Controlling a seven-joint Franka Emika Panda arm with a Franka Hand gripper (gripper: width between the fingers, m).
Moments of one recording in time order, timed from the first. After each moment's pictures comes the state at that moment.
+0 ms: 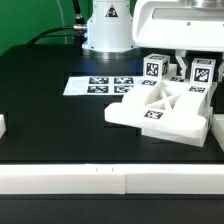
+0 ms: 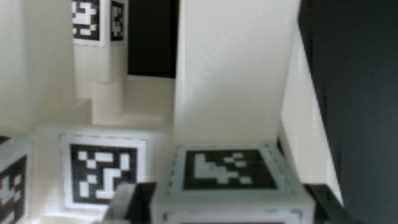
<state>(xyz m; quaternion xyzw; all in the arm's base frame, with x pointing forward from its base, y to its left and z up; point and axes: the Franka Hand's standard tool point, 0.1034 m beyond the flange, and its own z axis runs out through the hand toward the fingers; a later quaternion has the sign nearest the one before) 0.590 0.099 0.103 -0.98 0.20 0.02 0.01</state>
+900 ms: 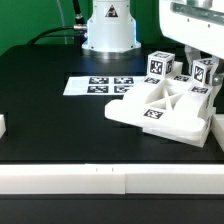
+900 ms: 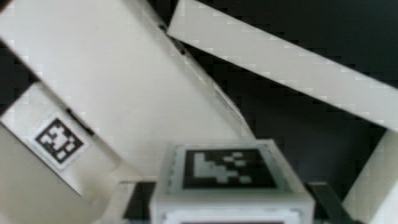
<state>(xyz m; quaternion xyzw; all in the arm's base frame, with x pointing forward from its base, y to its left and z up) 0.594 0.101 0.104 -0.78 0.62 0.02 0.02</state>
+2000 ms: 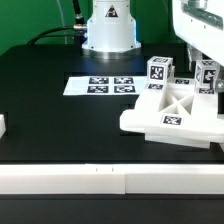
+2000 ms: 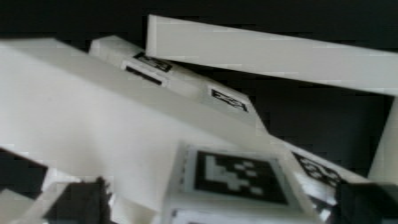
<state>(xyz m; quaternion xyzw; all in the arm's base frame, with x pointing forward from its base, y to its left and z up) 0.594 0.105 0.101 -0.76 0.64 0.02 0.02</state>
